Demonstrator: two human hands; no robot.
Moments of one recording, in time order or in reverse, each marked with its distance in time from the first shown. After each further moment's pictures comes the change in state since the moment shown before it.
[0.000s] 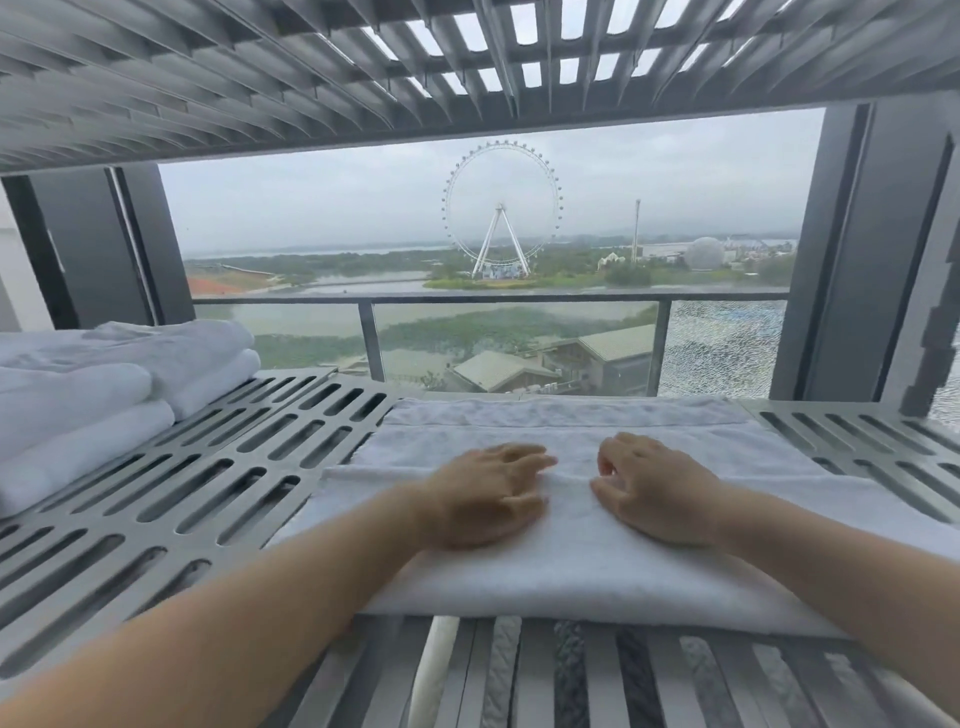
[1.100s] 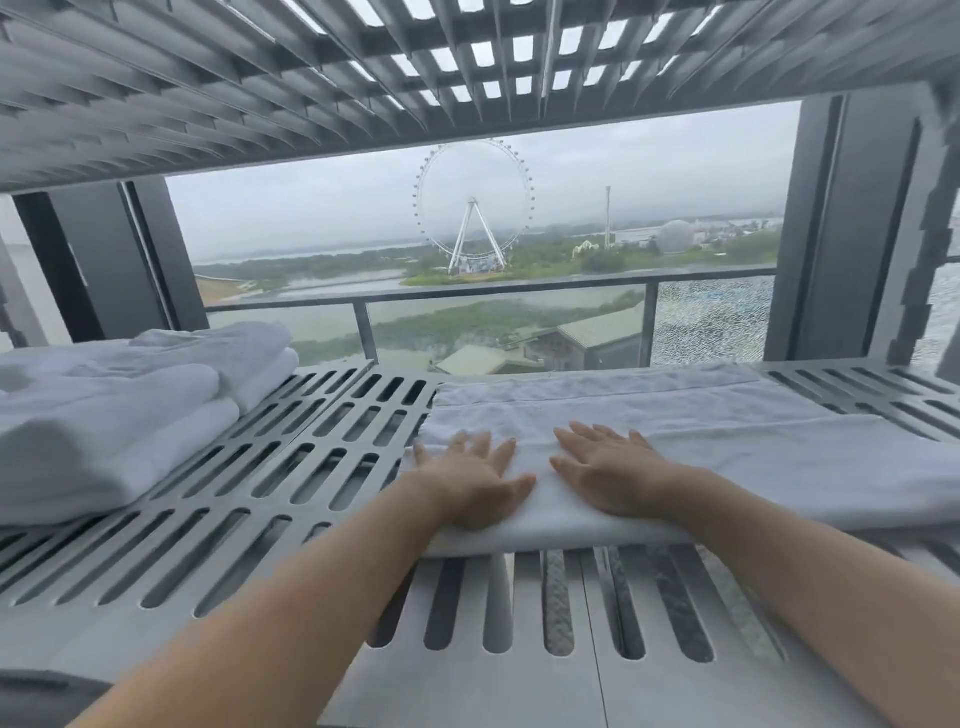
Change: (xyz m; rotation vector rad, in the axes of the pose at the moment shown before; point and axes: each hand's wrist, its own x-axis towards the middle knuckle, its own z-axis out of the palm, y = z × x) left_hand -0.068 -0.037 -0.006 0.123 -0.167 -0.341; right_hand 0.003 -0.099 0.027 0.086 -0.226 0.149
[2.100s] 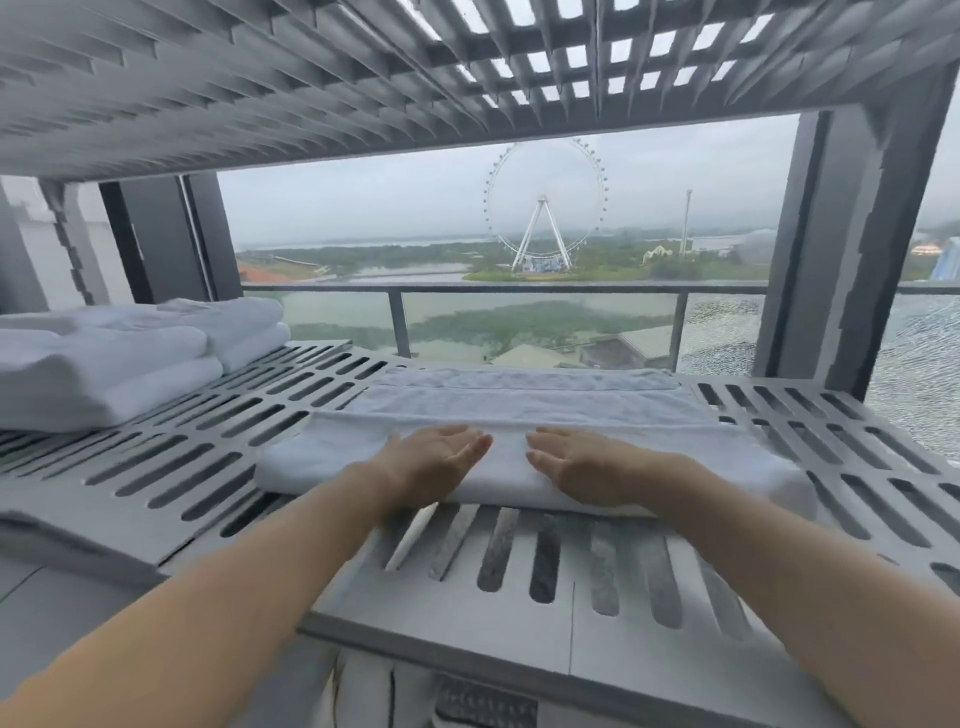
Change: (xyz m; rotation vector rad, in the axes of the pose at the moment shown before) left_hand -0.027 0.116 -0.002 -0.223 0.138 -0.070; right_hand -0.067 0.105 -0.038 0.020 -0.084 -0.330
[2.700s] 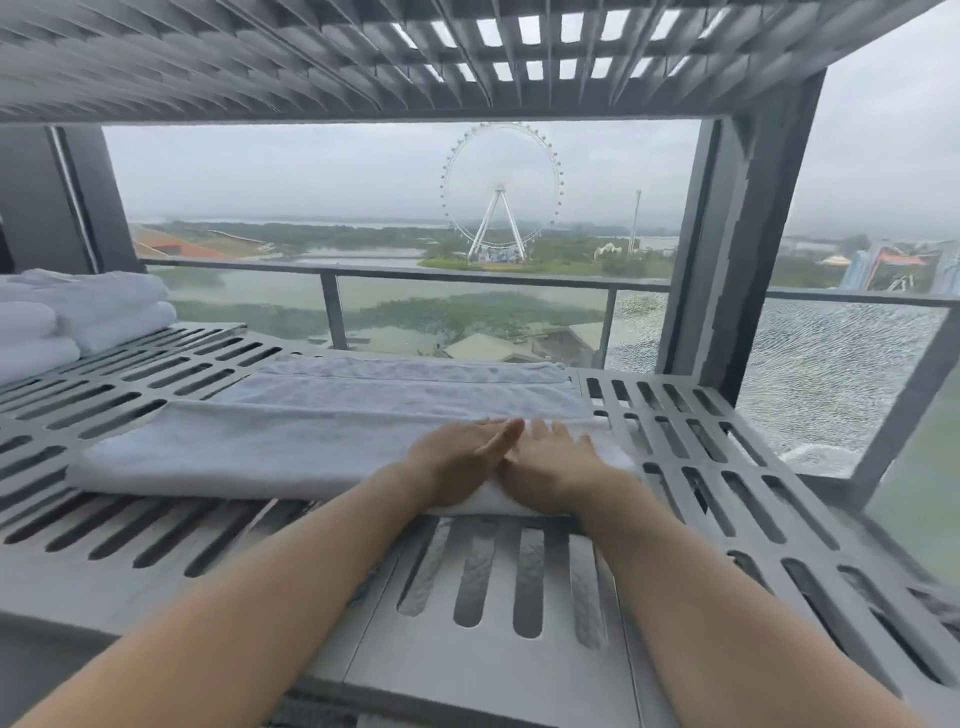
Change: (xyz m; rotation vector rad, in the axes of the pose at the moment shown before) left_hand 0.056 0.151 0.038 -0.219 0.096 0.270; right_hand -0.047 0.075 -0.009 -0.121 0.015 0.335
